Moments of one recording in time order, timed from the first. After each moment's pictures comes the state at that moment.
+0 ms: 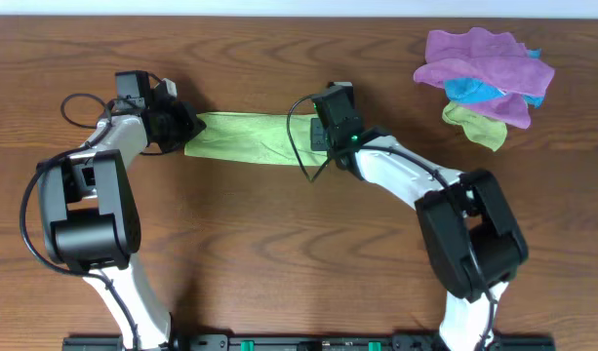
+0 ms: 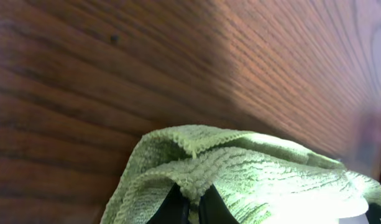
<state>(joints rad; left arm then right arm) 0.13 2.07 1.27 -0.31 0.54 -0.43 0.51 2.02 1.26 -0.16 0.21 0.43</state>
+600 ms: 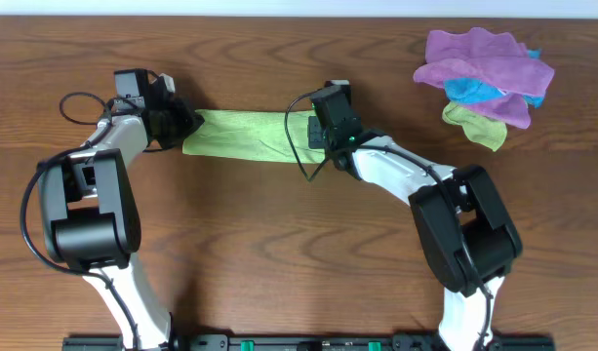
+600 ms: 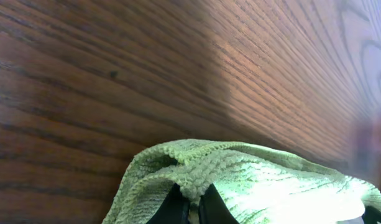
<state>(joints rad) 0.13 2.07 1.27 -0.25 0.52 -0.44 0.51 2.05 1.26 -0.09 0.21 0.42</state>
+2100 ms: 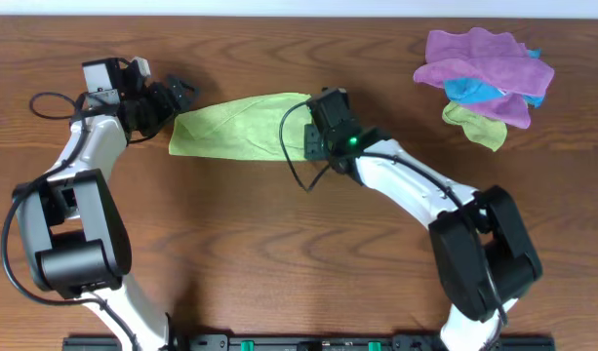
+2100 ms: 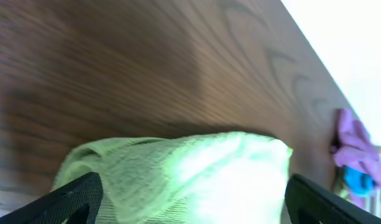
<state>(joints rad) 0.20 1.95 1.28 -0.26 0.60 -0.48 0.56 1.92 1.26 -0.34 0.12 0.49</state>
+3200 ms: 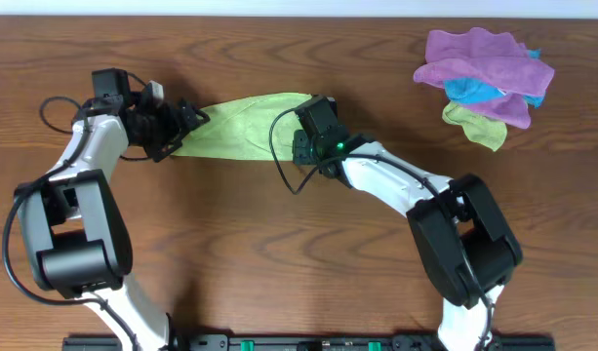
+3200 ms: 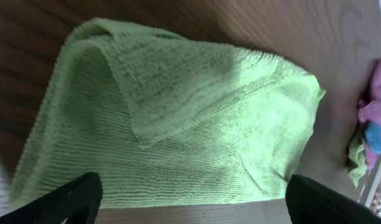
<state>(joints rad) 0.18 1.95 1.28 -0.55 0.61 -0.38 0.58 2.00 1.26 -0.25 0.08 0.58</state>
